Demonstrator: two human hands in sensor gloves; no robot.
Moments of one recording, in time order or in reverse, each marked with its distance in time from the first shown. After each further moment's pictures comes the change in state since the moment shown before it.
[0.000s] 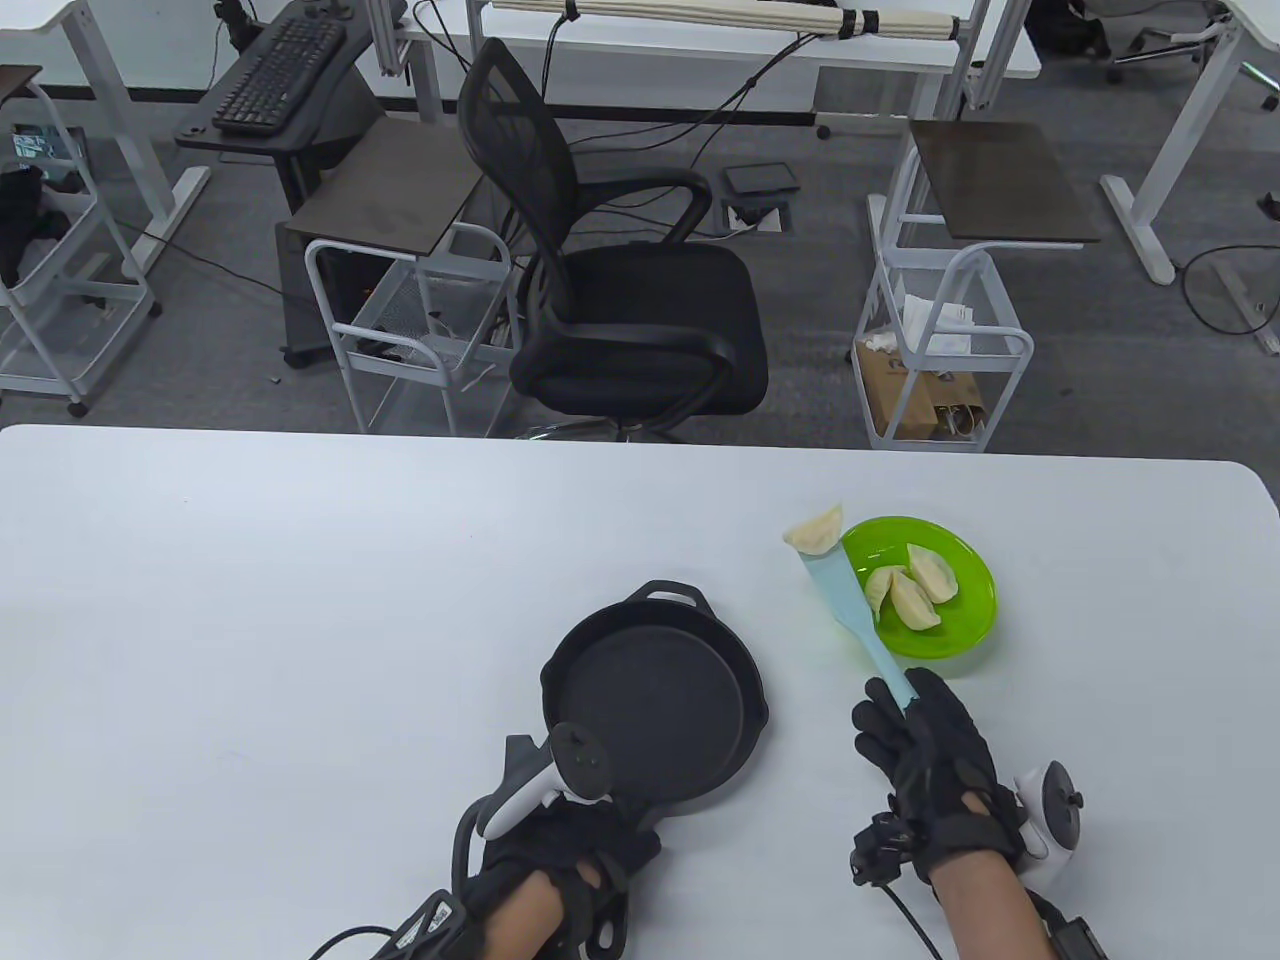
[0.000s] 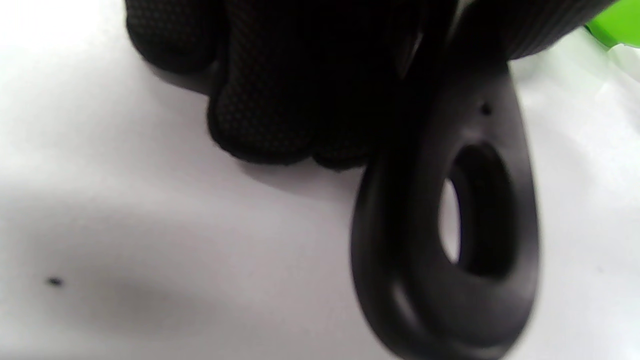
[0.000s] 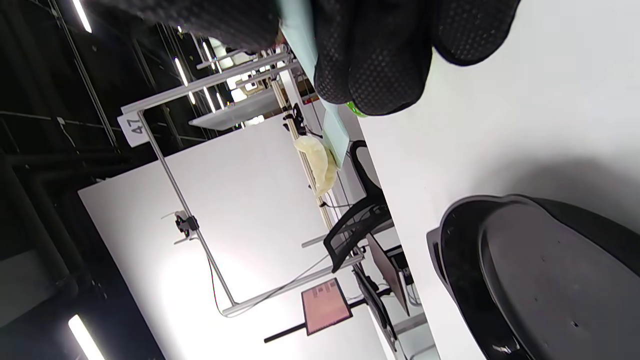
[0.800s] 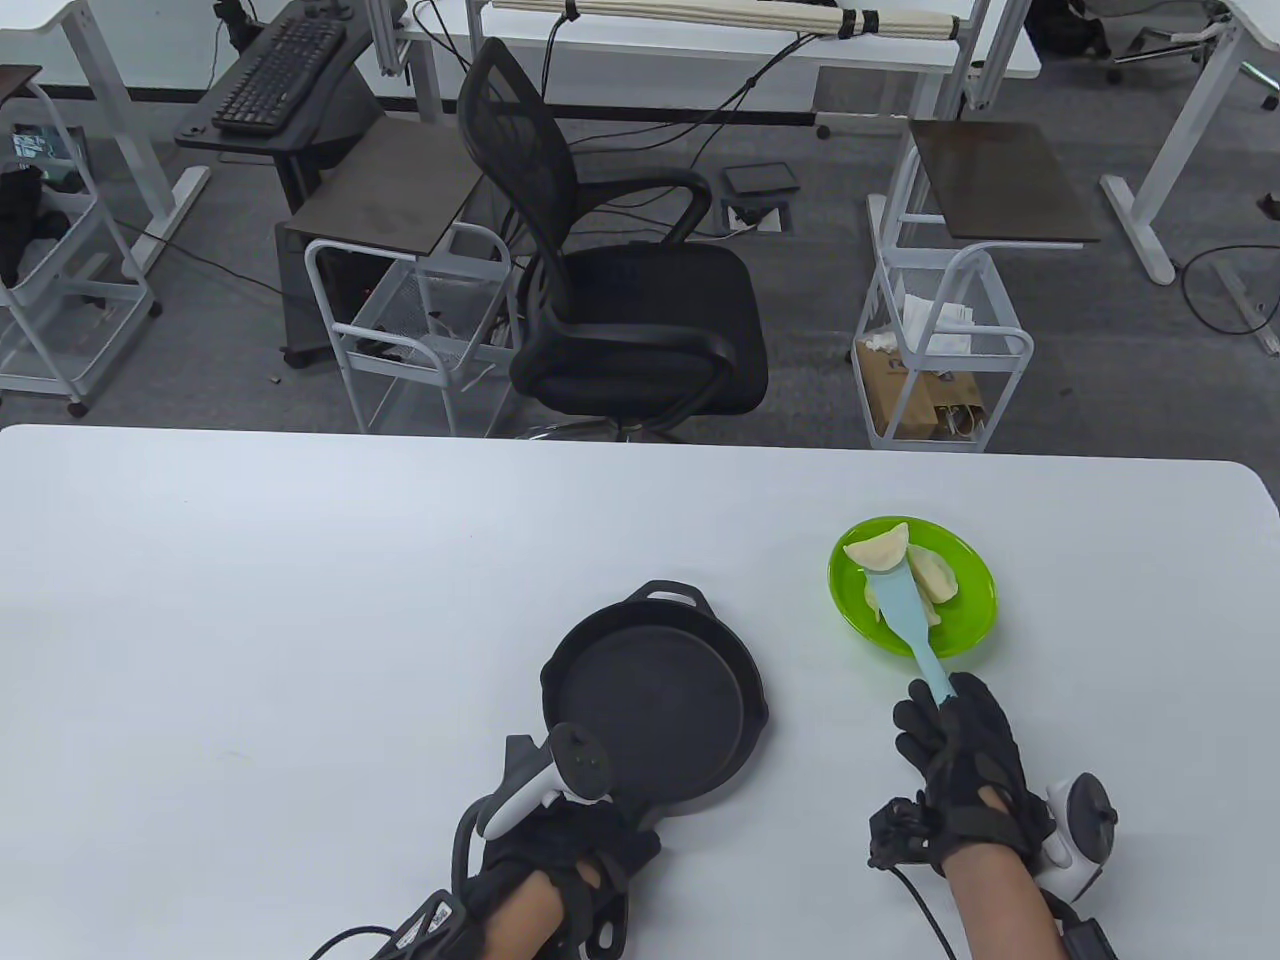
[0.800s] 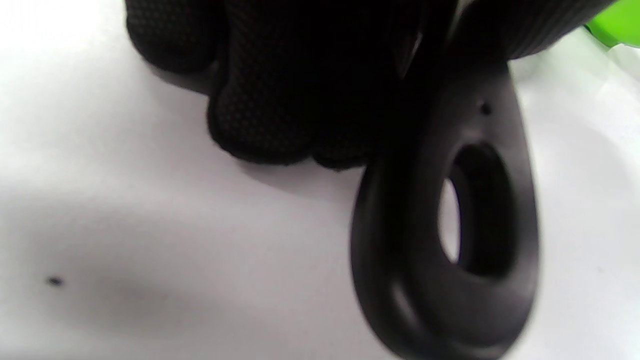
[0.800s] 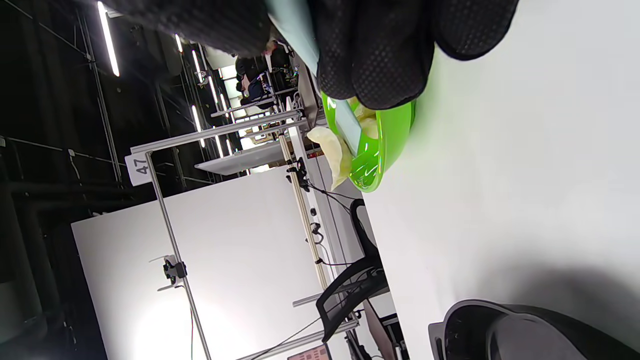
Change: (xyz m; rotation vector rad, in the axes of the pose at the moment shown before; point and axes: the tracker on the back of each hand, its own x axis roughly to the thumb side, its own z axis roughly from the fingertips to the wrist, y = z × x) left_hand 0.000 0.000 0.000 0.000 0.000 0.000; right_hand 0.005 -0.024 -0.003 -0.172 -0.045 0.092
